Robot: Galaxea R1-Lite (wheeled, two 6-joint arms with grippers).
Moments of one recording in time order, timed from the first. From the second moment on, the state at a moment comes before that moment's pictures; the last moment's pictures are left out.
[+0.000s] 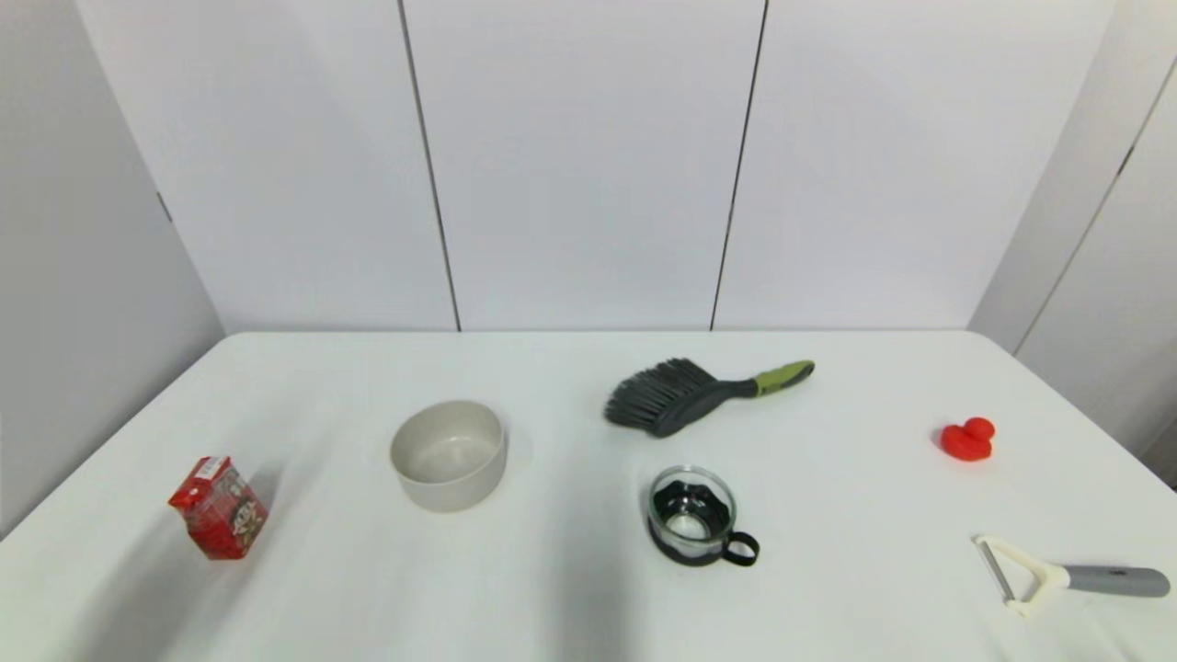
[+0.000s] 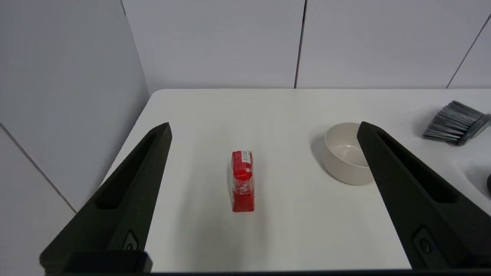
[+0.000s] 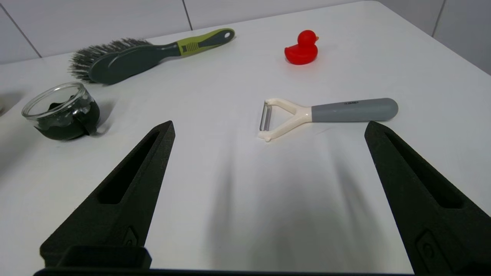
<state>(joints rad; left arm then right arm) 0.00 0.51 -0.57 0.06 0.00 0.04 0.00 0.00 0.00 0.02 -0.03 0.15</state>
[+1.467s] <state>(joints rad) 0.03 1.03 -0.30 -0.38 -0.09 0.09 0.00 0.00 0.00 0.02 -0.03 0.15</state>
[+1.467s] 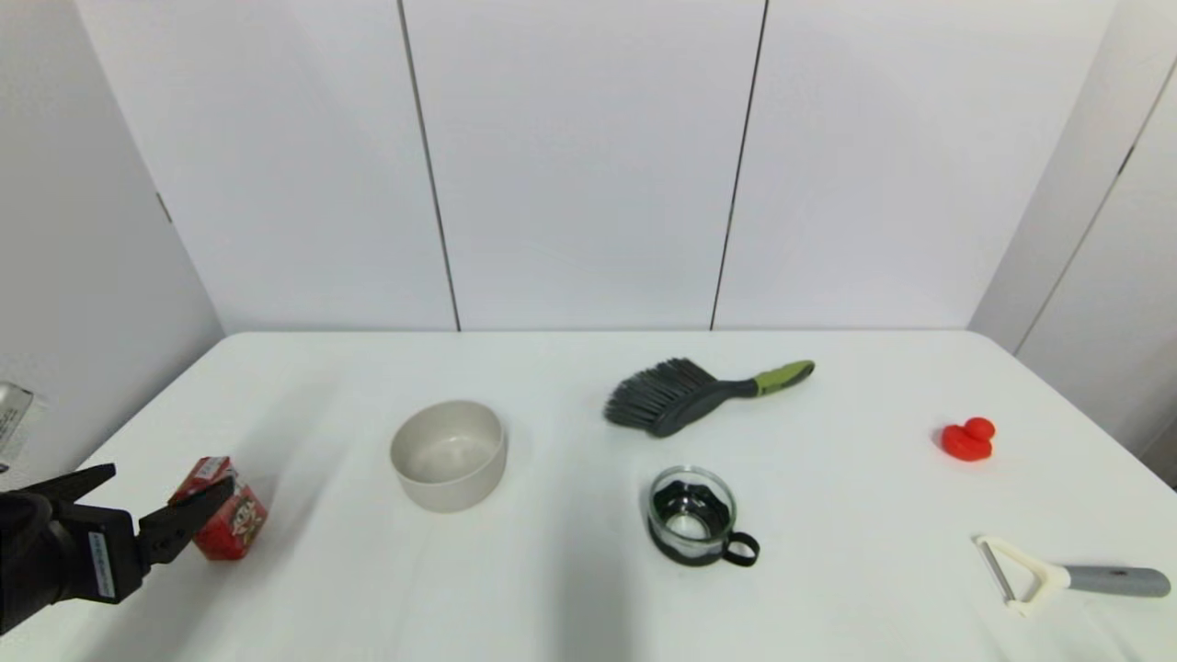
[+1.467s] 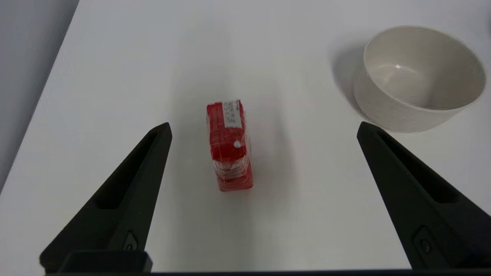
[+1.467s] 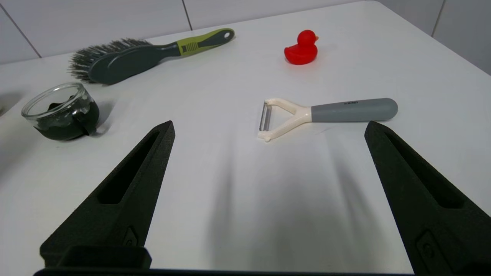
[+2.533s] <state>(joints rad) 0.09 1.28 -0.08 -0.79 -0.09 0.08 0.00 0.00 0.00 0.02 -0.03 0.15</state>
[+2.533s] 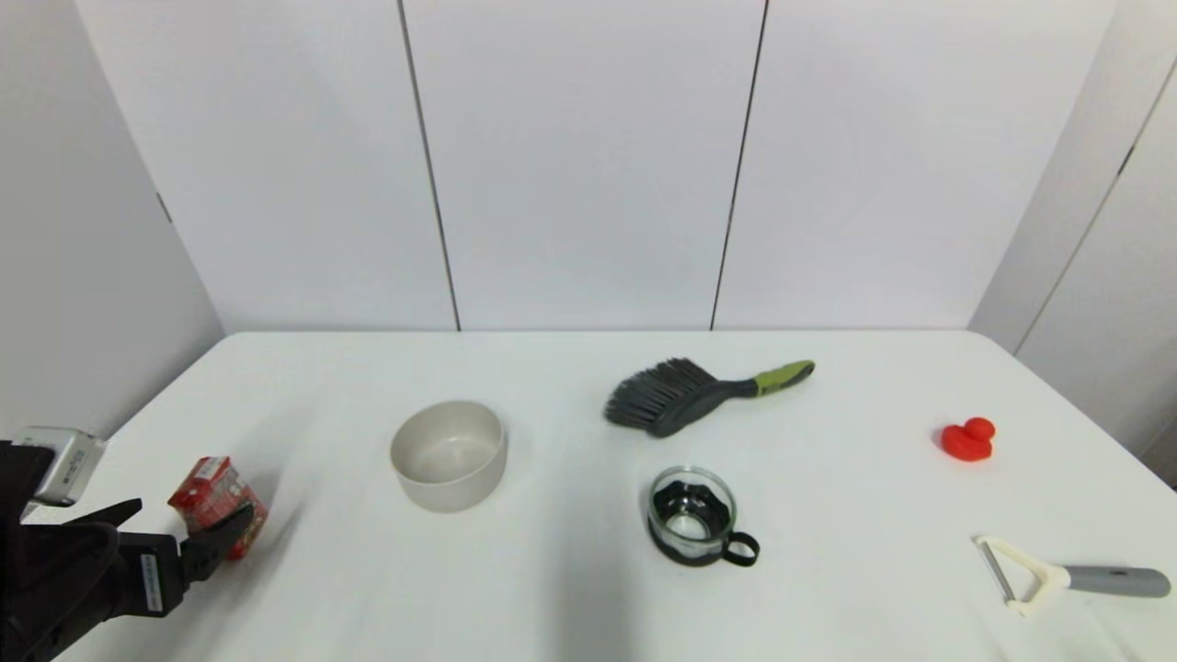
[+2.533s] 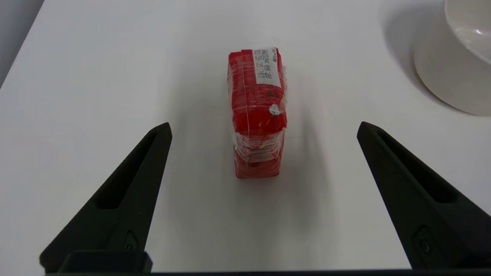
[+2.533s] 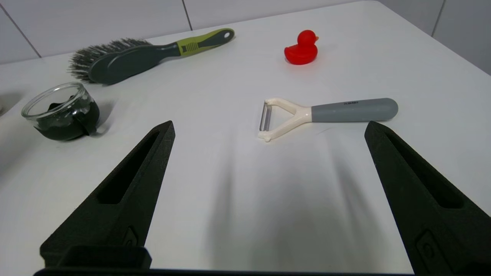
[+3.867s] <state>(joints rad) 0.09 1.57 -0.01 -1.12 -0.09 0.08 0.00 0.00 0.00 0.02 -0.03 0.15</state>
